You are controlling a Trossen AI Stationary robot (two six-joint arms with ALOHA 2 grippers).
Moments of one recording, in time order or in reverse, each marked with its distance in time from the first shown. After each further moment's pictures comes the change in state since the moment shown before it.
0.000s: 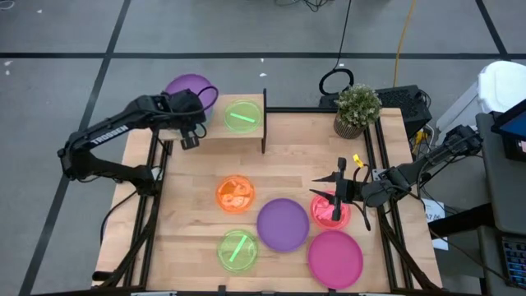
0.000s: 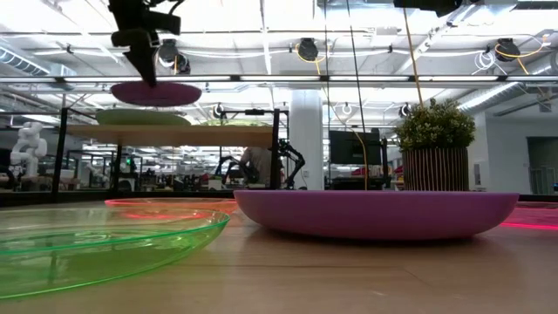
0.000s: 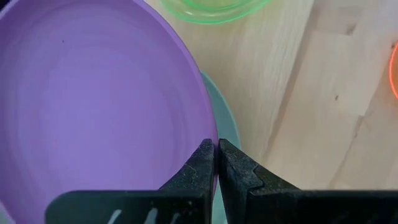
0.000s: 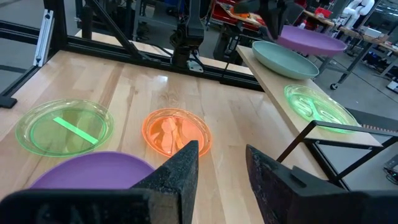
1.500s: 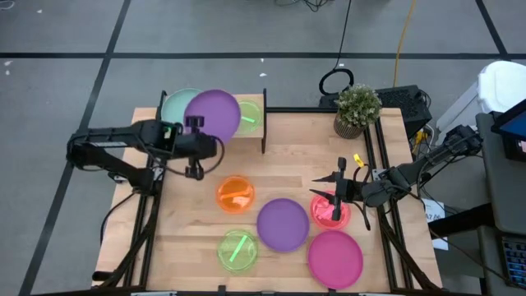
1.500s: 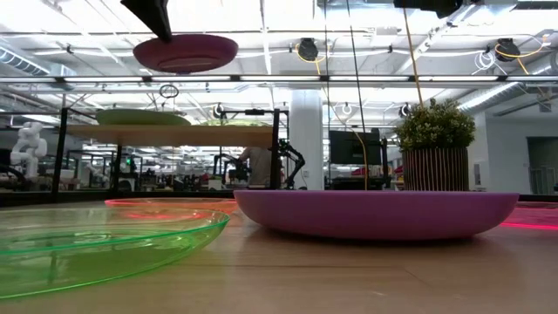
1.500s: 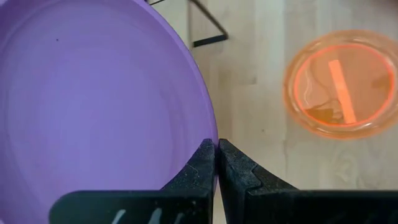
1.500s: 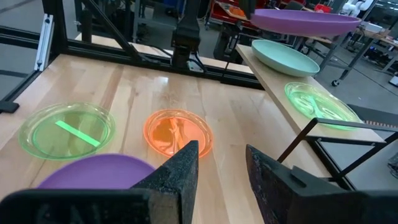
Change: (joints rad) left arm -0.519 0.083 0.185 -0.111 -0.126 -0.158; right arm 0.000 0.000 0.001 -0.002 0.000 0.026
